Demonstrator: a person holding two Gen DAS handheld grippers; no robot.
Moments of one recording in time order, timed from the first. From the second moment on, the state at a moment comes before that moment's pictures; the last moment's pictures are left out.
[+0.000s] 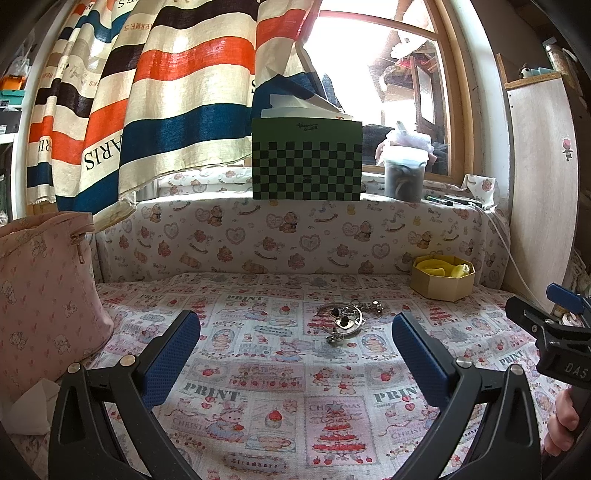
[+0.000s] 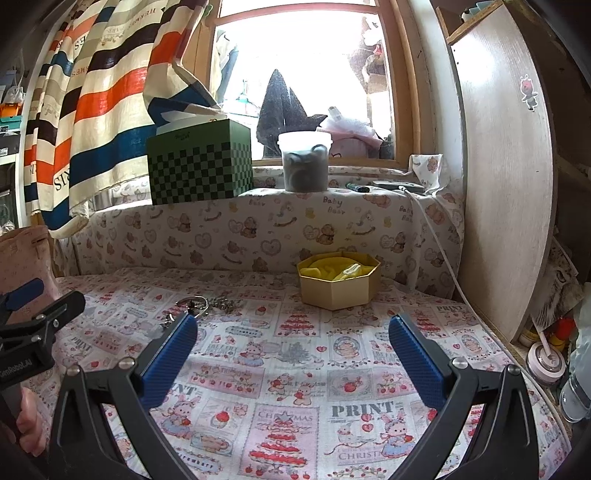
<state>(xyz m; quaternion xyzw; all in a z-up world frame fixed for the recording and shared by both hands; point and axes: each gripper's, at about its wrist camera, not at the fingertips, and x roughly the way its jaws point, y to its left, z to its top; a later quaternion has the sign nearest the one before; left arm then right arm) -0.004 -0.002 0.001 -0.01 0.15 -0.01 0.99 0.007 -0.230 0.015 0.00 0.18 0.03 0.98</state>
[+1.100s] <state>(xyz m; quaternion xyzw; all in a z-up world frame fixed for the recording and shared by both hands) 0.091 0.005 0.074 0.01 0.24 0.01 0.97 0.075 -0.241 0.066 -0.01 0.29 0.04 0.95</state>
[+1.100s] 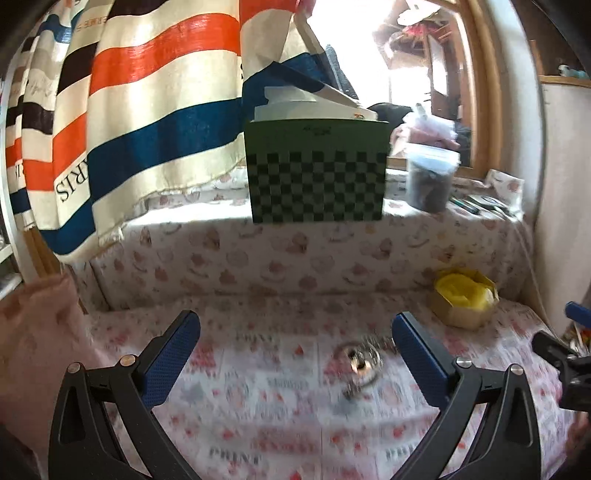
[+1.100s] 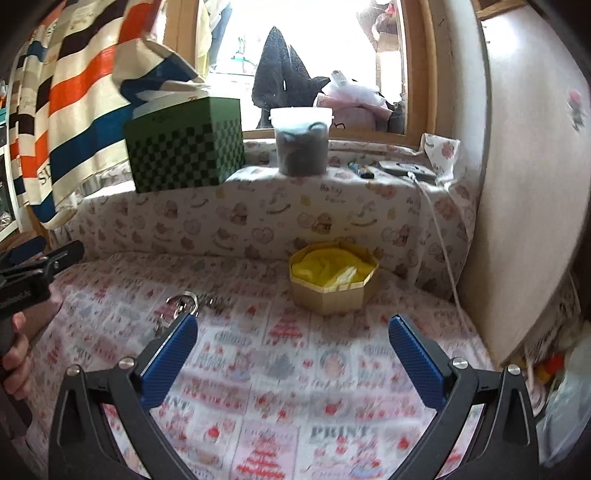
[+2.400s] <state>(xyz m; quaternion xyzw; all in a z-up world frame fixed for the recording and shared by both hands) 0.225 -0.069 -0.057 0.05 0.46 -0.11 0.88 0.186 -0.247 0.007 0.01 0.40 0.03 0.92</state>
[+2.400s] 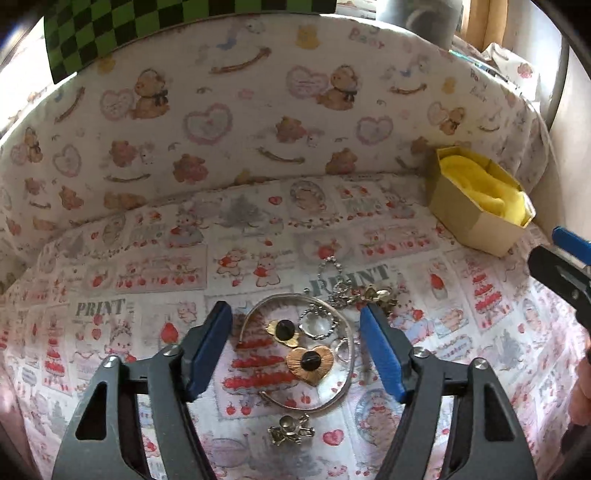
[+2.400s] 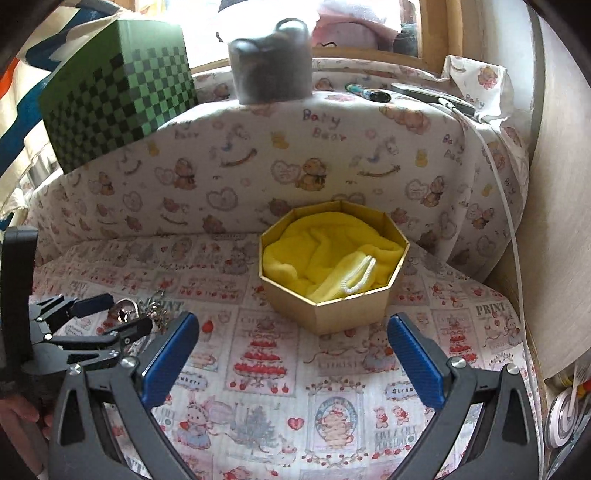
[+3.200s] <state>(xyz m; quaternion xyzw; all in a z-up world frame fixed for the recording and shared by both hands) 0.190 0.058 -0.011 -0.08 0.42 0.03 0.90 0.218 -0.152 -0.022 0.01 0.50 0.15 0.85</state>
